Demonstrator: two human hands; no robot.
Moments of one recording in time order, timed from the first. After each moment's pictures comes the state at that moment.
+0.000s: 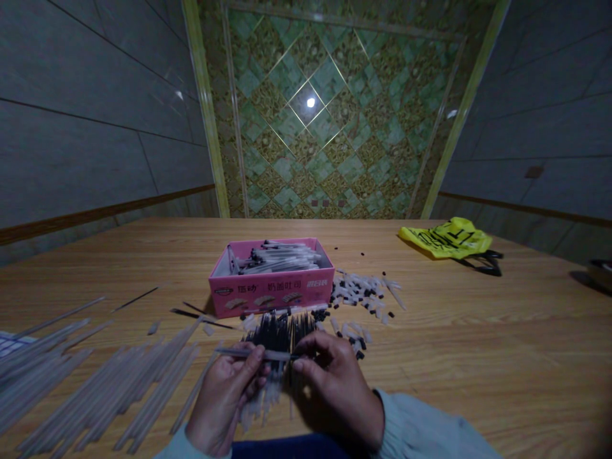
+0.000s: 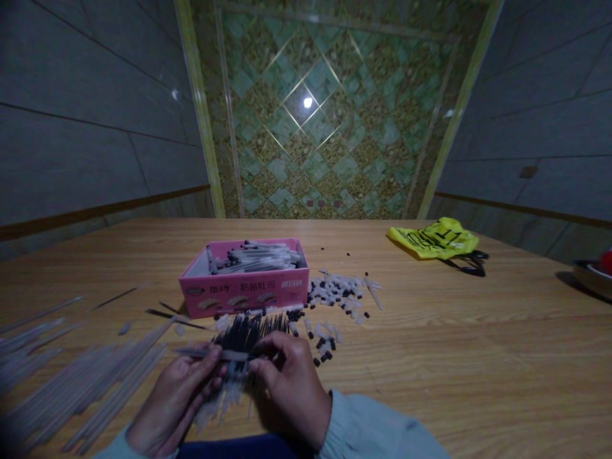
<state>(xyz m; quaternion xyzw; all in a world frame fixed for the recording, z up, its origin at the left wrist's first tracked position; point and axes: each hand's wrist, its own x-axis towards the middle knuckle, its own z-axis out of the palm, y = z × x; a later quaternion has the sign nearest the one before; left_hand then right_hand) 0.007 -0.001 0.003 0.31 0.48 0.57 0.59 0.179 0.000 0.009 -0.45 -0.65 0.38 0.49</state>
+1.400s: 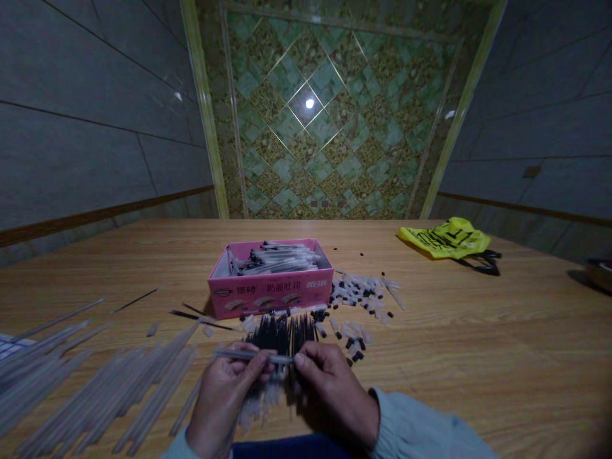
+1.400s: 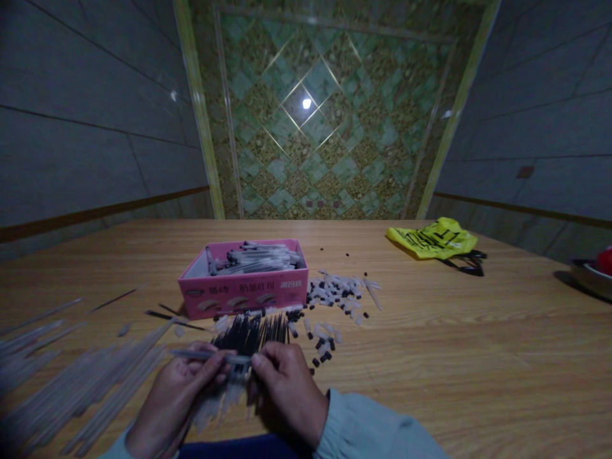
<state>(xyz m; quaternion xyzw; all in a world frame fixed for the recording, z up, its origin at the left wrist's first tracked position) 0.005 0.002 0.000 0.40 0.48 0.56 0.55 0.178 0.005 -0.012 -0.41 -0.62 0.50 0.44</state>
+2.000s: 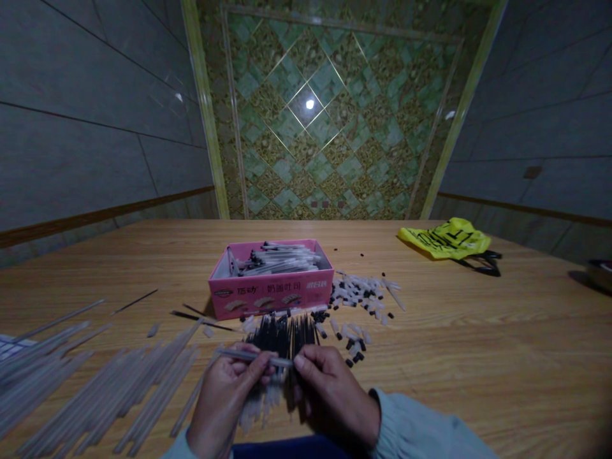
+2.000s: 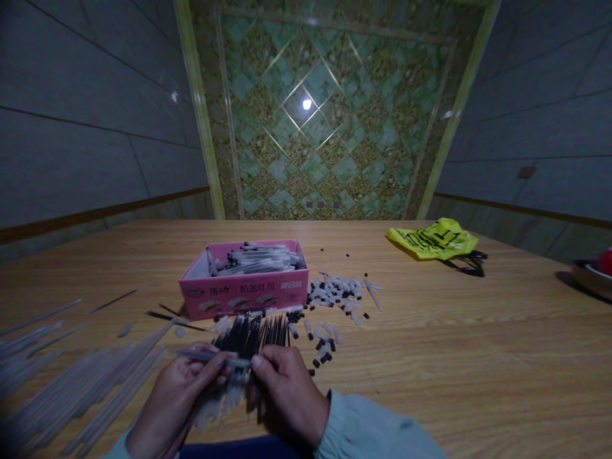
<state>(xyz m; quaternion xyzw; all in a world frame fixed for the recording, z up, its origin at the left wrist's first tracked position) 0.007 -0.001 0.005 0.40 0.48 0.56 0.54 0.176 0.004 -0.018 -0.36 -0.58 0.58 0.44</state>
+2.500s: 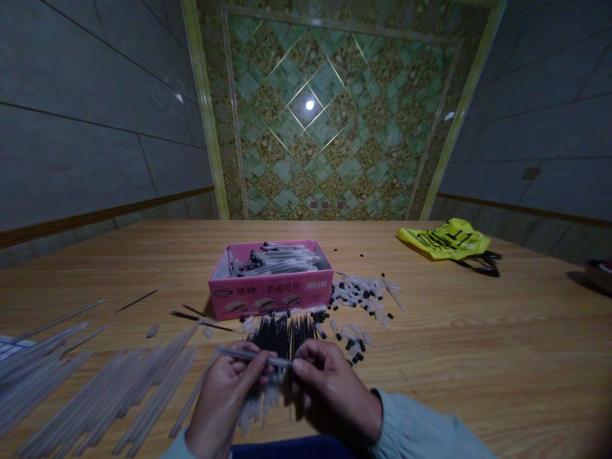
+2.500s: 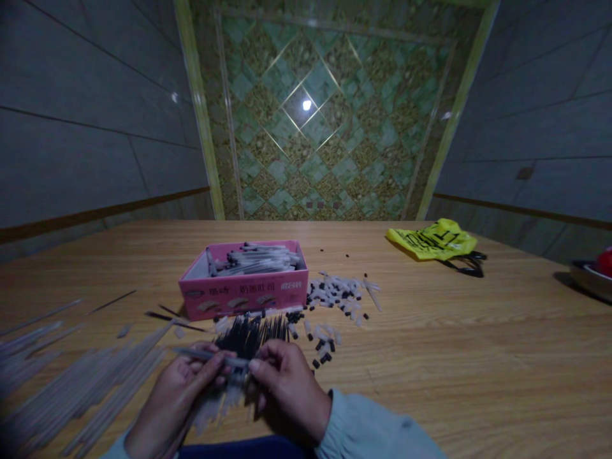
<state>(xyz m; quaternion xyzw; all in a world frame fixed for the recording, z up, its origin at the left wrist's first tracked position) 0.007 -0.001 0.002 0.38 0.47 0.57 0.55 0.172 0.005 -0.017 -0.34 -0.51 0.64 0.46</state>
